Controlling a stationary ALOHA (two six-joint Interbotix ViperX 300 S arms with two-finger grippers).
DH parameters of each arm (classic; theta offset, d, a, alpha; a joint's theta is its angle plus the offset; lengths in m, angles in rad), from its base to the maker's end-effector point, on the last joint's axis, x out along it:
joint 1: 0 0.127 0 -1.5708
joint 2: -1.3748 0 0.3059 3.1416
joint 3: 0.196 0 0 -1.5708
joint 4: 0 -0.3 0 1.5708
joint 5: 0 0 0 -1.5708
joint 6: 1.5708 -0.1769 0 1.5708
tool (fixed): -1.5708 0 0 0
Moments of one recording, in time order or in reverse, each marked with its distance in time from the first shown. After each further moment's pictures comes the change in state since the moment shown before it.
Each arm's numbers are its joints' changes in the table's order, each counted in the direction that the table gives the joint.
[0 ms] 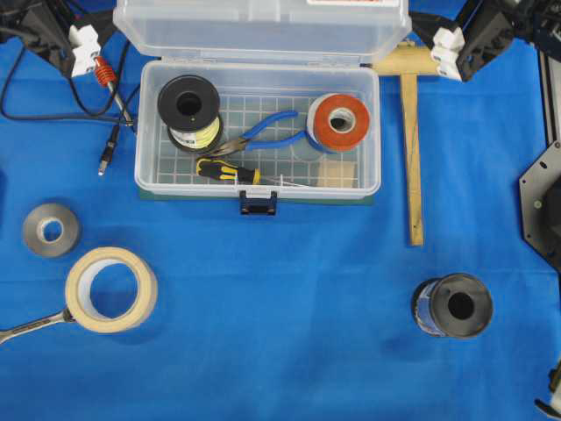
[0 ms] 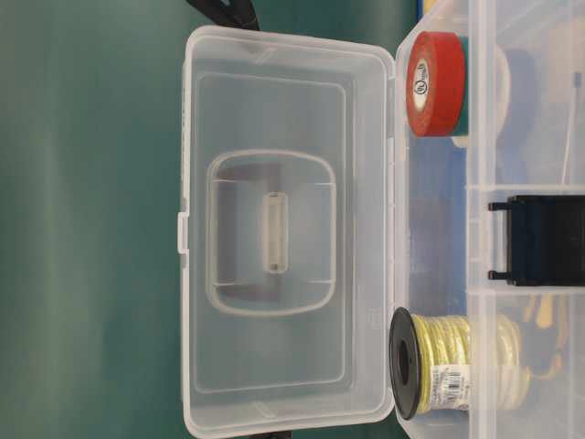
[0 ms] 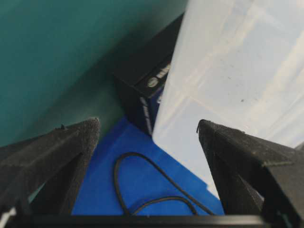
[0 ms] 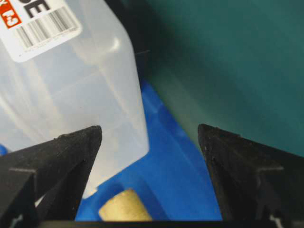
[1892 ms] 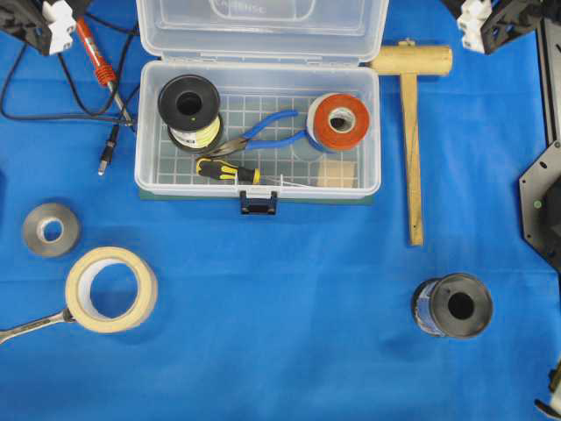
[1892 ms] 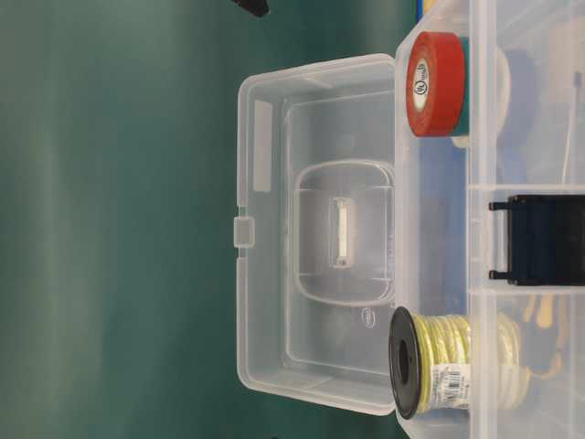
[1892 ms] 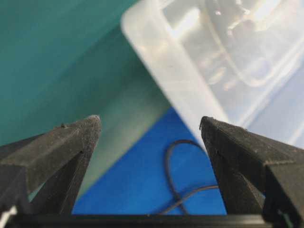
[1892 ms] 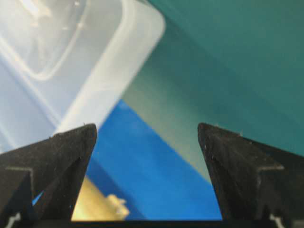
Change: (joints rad) left arm 0.118 -0.077 -0.023 -0.003 -0.074 -0.032; right arm -0.150 -0.055 -0.026 -0.003 -0.067 -0.012
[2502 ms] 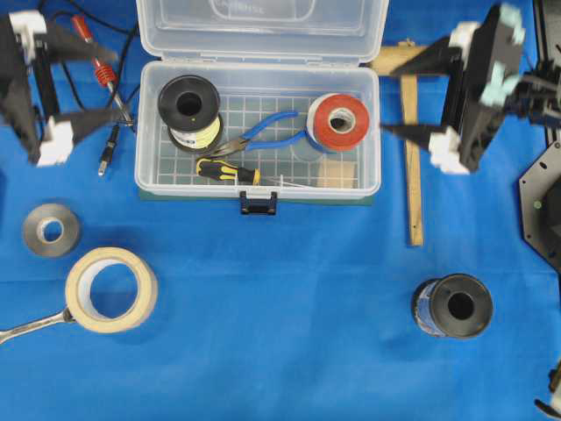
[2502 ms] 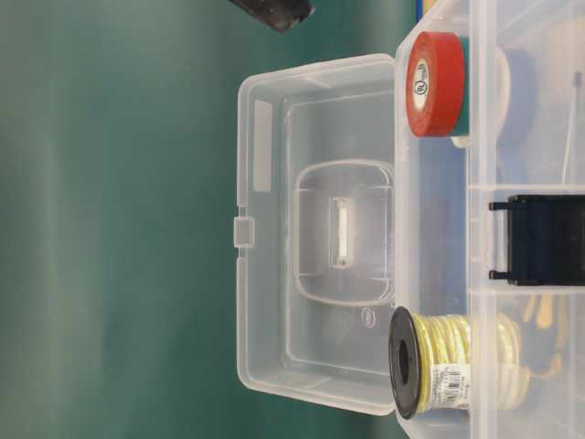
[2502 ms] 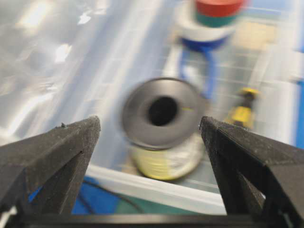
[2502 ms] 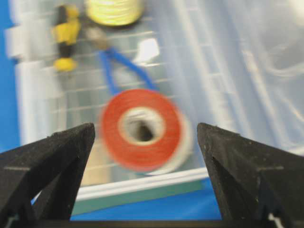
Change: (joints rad) left arm -0.468 -0.186 -0.095 0.000 -0.107 0.025; right arm 0.525 -0.023 -0.028 -0.005 -0.106 -0.005
